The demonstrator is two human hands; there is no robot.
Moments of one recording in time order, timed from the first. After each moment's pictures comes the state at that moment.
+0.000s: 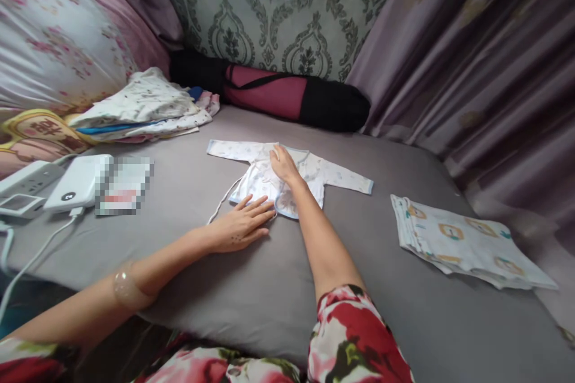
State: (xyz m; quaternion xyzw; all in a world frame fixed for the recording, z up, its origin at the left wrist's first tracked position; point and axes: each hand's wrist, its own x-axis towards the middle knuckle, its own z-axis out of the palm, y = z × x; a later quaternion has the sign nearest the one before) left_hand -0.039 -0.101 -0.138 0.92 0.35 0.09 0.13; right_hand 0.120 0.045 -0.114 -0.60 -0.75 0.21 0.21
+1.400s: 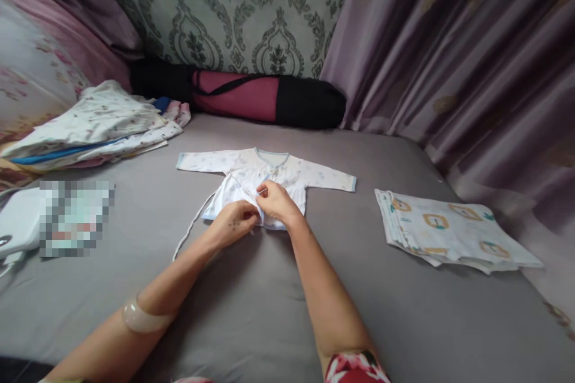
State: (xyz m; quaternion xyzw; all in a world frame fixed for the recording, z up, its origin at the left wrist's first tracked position) left_hand 0.018 -0.063 -0.121 0.77 0.53 0.19 0.30; right_hand 0.165 -0.025 -0.116 -0.58 -0.64 0.43 0.26
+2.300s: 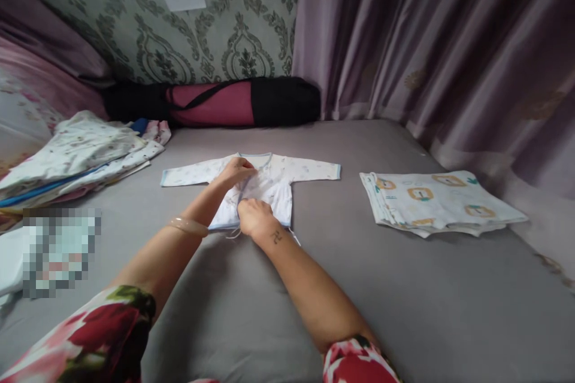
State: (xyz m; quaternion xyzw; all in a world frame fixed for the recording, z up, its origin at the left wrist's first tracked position) left_hand 0.052 0.073 -0.113 0.71 0.61 0.18 0.30; right_hand 0.148 -0.062 -0.068 -0.59 -0.77 0.25 -0.05
